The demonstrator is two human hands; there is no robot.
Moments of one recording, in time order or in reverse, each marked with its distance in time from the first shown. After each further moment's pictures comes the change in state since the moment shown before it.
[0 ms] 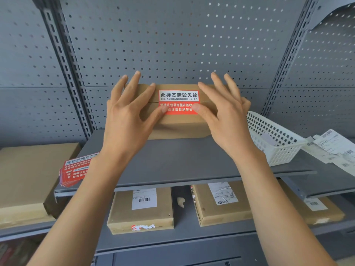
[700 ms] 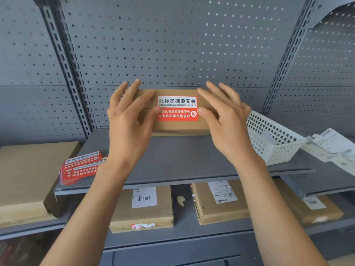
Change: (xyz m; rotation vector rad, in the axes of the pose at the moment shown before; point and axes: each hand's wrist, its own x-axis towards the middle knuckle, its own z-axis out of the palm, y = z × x) left_hand -0.017 0.005 0.004 -0.153 0.060 -0.105; right_hand -0.016 0.003 0.005 0.051 0.044 0.000
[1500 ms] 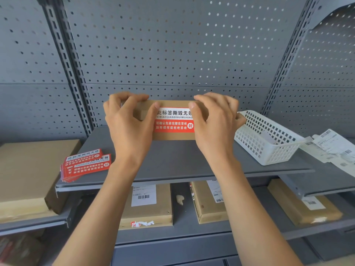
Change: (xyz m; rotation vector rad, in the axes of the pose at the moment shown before) left_hand -0.004 0.015 0.006 -0.089 0.145 -0.269; right_hand -0.006 -0.033 0.024 -0.026 0.204 0.226
